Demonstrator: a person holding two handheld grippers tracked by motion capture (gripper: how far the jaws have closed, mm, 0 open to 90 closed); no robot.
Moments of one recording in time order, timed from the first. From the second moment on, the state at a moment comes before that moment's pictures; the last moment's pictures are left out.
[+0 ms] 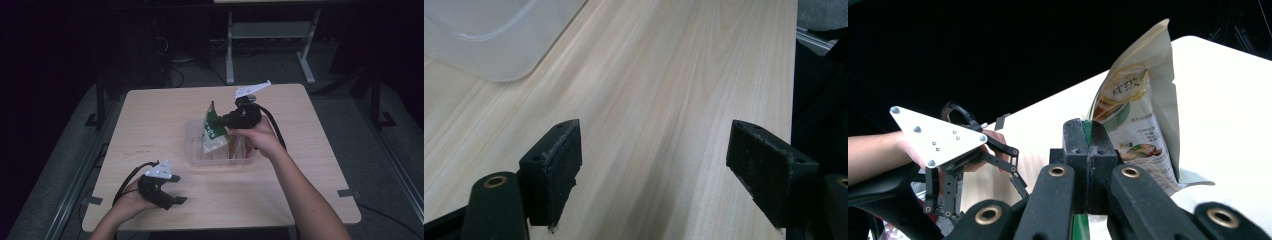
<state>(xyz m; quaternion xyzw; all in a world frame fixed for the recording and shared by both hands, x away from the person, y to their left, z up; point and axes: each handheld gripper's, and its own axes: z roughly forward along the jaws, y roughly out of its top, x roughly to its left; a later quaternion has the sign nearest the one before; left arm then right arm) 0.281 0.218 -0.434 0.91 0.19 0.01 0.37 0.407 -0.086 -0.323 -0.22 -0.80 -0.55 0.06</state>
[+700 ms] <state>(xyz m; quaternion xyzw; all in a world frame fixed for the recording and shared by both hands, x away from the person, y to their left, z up) 0.281 0.217 -0.435 0.91 0.19 0.01 0.37 0.410 -0.081 -0.336 -0.23 -0.81 -0.54 0.05</state>
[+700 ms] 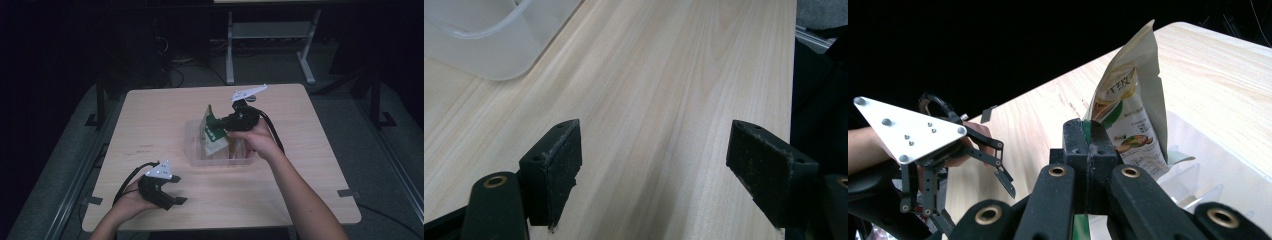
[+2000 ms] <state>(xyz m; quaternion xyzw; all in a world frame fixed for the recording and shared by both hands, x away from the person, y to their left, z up) 0.283 0.219 -0.433 0.91 0.20 0.02 0.37 0.381 -0.092 -0.321 -0.22 -0.83 -0.51 -0.02</state>
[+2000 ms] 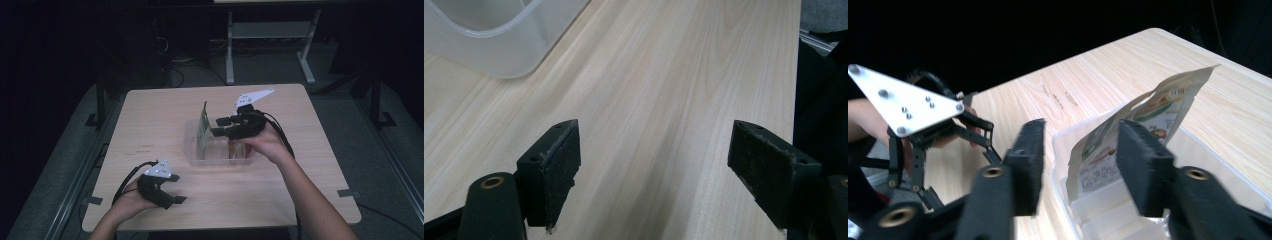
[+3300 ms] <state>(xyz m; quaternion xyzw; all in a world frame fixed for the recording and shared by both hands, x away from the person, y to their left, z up) 0.277 0.228 -0.434 0.90 0.21 0.03 0.37 0.296 -0.147 -0.375 -0.23 -0.85 -0.47 -0.08</state>
